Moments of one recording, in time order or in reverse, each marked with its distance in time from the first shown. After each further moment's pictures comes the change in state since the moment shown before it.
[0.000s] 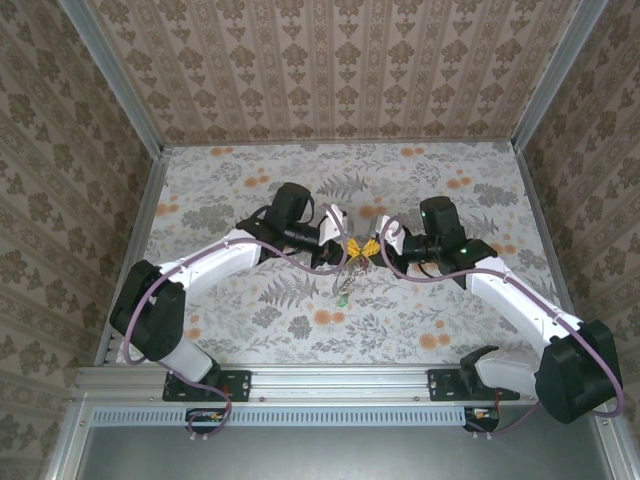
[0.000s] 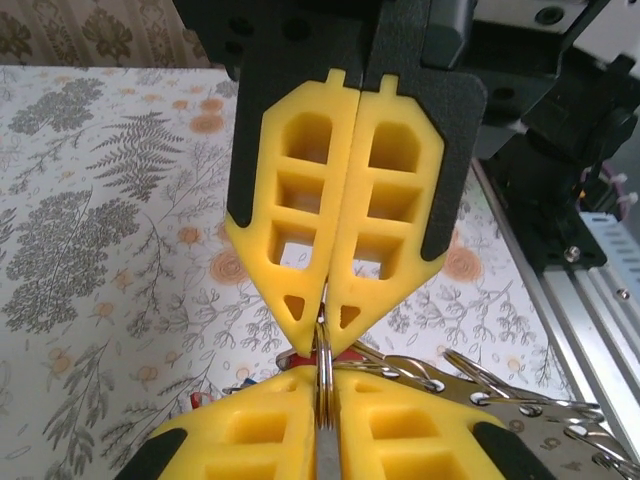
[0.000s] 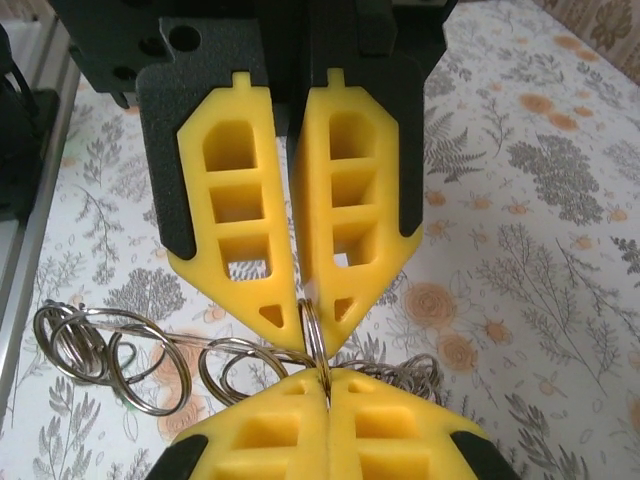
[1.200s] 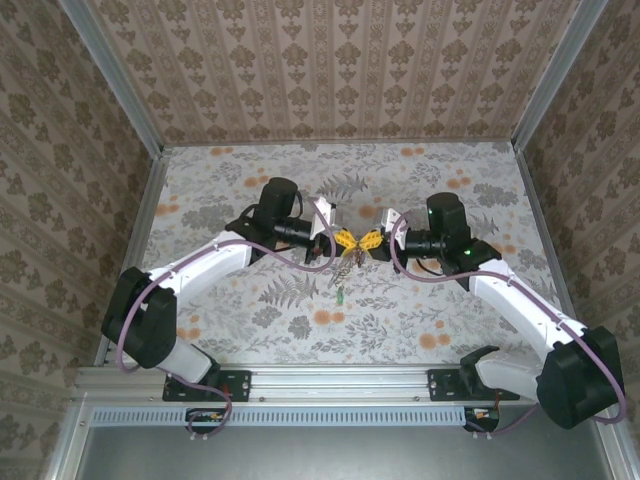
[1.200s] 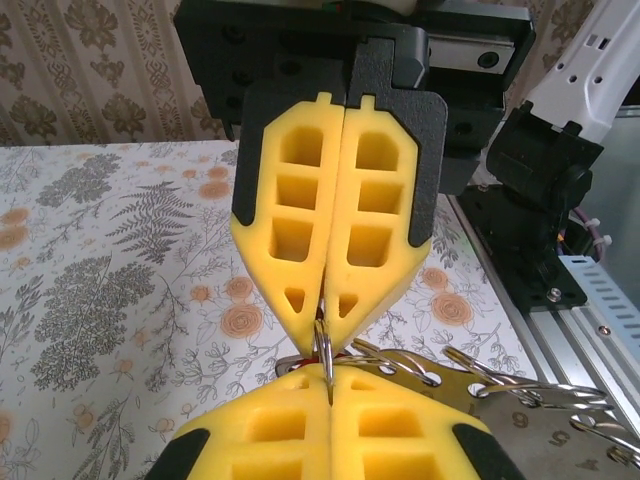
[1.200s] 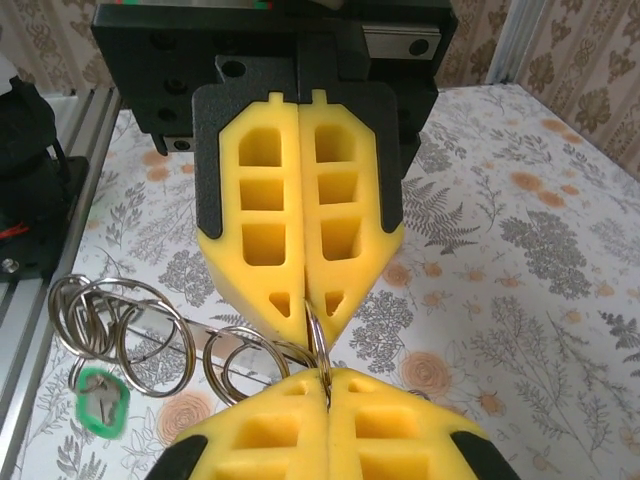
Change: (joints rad) left arm 0.051 -0.055 -0.043 0.145 0.126 -0.074; right arm -0.032 -0.026 -0.018 0.150 -0.113 0.092
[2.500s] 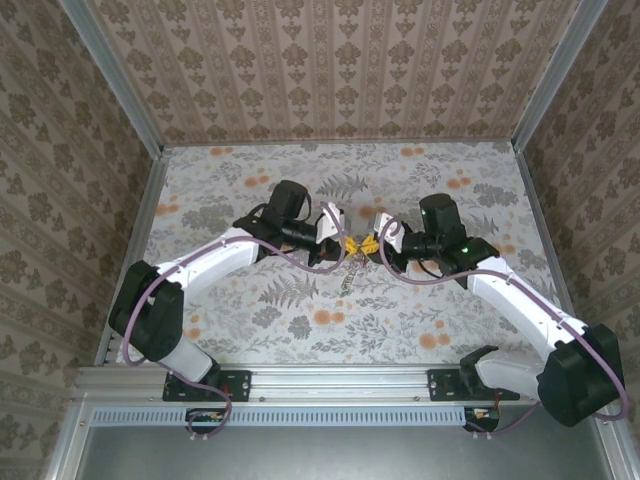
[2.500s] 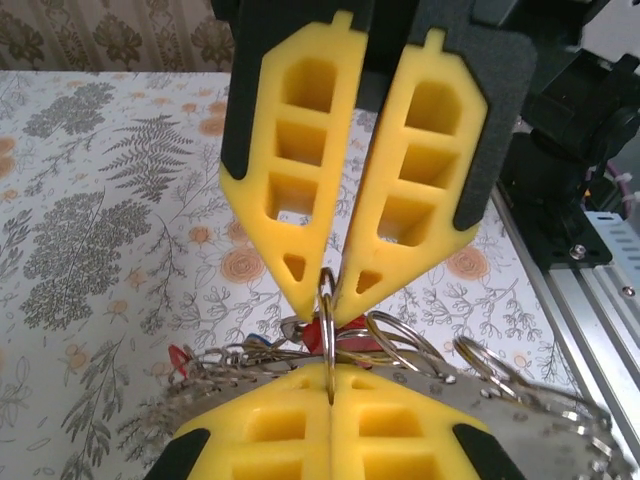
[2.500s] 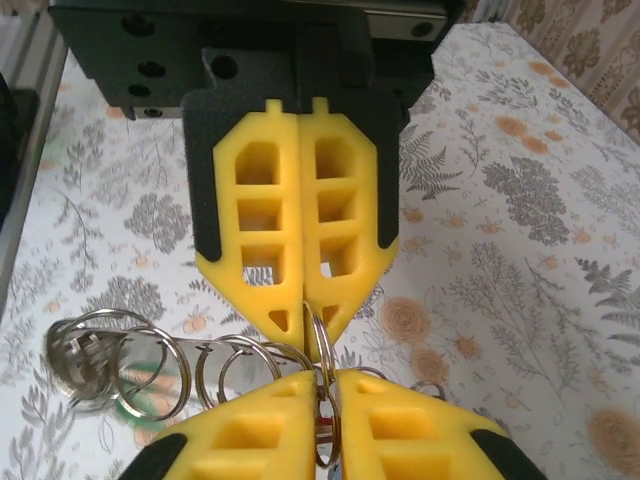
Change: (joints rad) left arm -0.018 0.048 0.029 -0.109 -0.087 0.060; right arm 0.028 0.008 0.014 -0.098 0.122 -0.081
